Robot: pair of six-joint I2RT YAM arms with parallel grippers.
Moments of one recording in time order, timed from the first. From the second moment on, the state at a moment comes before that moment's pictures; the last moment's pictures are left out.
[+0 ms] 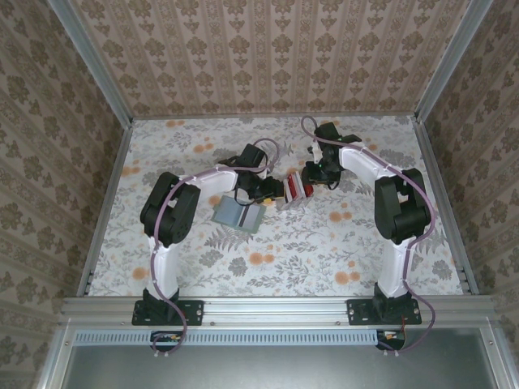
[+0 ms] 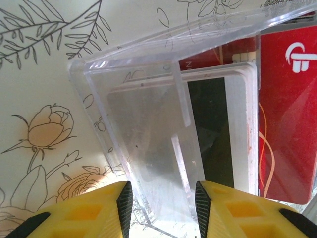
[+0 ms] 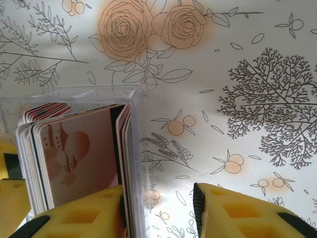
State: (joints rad) left arm -0.63 2.05 1.39 -0.40 0.51 -0.64; right arm 0.27 1.98 1.52 -0.82 -0.20 0.22
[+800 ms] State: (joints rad) left arm -0.63 2.06 1.40 -0.41 0.51 -0.64; right arm 0.26 1.93 1.52 -0.83 -0.19 0.21
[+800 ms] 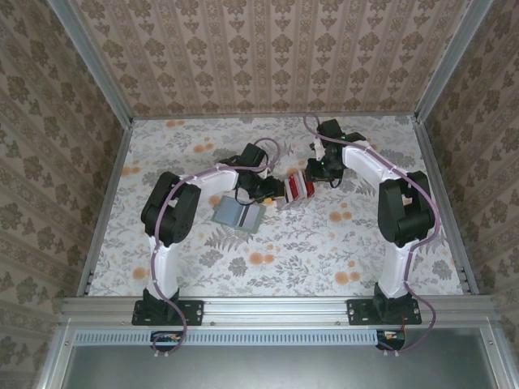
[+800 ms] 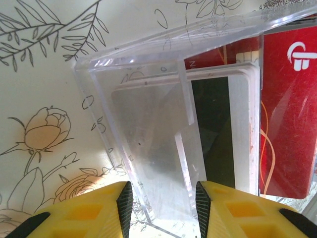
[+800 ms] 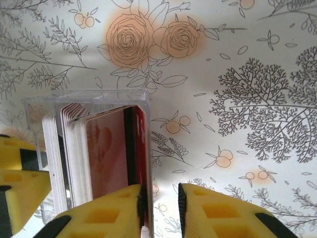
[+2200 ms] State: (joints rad) left arm -0.63 2.07 1.41 -0.41 0.52 -0.64; right arm 0.28 1.96 1.55 -0.82 -0.28 0.19
